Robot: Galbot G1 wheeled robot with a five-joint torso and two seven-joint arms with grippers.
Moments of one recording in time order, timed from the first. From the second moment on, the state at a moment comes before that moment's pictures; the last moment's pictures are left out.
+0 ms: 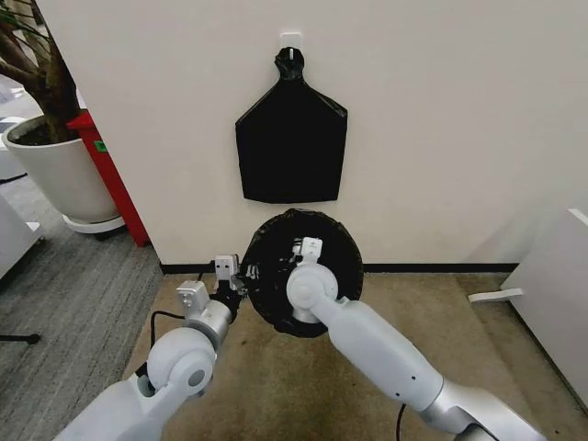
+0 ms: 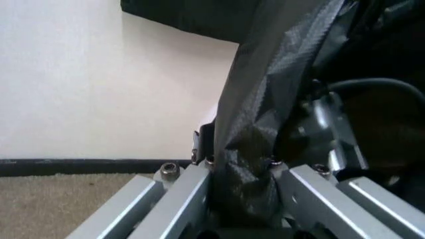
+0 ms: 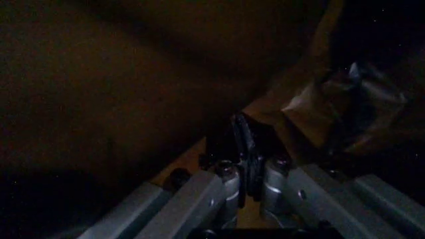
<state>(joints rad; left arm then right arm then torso) 1.11 -0.91 -0.07 -2.14 -0.92 0.20 -0.45 -0.58 1.39 -0.32 1.66 1.24 -0.47 1.01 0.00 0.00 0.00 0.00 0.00</state>
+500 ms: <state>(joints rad) 1.11 -0.91 -0.07 -2.16 -0.92 0.20 -0.45 -0.59 1.41 -0.33 1.62 1.23 -0.47 1.00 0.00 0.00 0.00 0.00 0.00</state>
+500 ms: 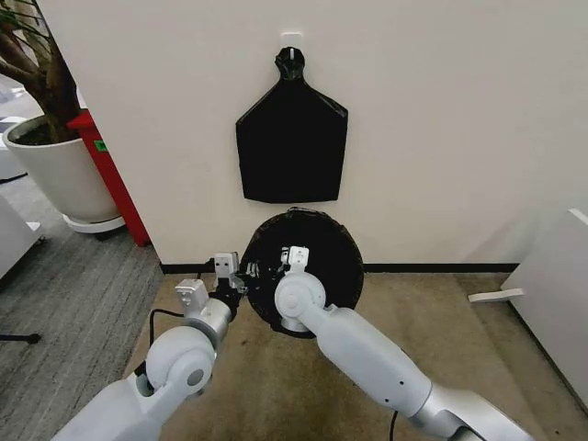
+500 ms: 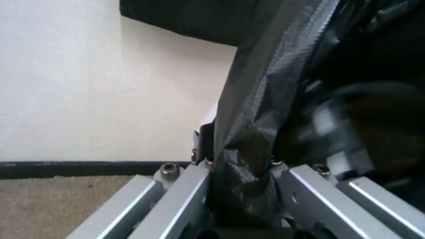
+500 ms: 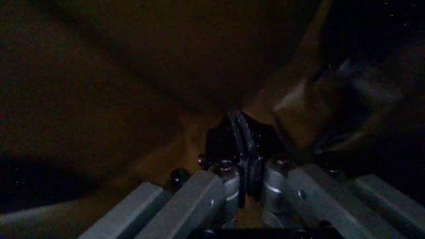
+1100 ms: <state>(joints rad) 1.02 -0.93 -0.10 -2.03 -1.20 0.22 -0.59 -0.63 1.09 -0.21 2.12 1.35 -0.45 0.70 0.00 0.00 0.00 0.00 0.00</state>
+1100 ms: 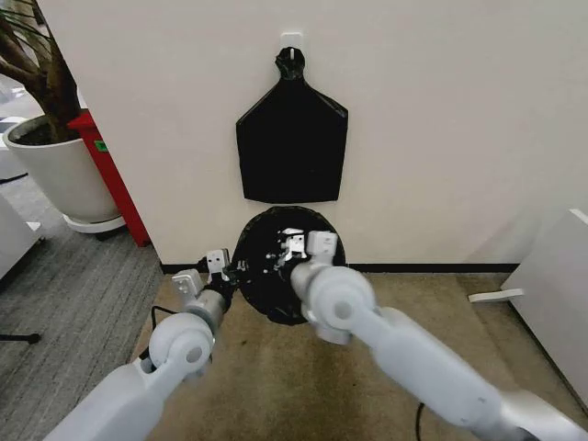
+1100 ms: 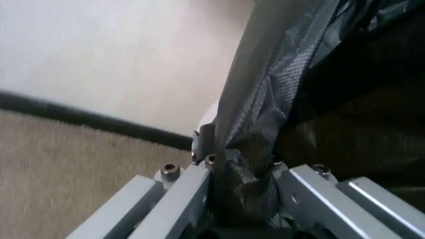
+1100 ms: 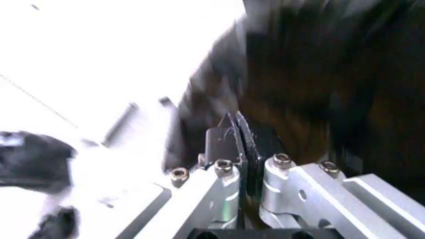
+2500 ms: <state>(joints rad) 0.82 -0.99 -0.13 -1.97 -2.28 0.25 -1.18 -1.74 1.34 0.51 2.25 1.15 -0.35 0.13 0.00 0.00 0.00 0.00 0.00</state>
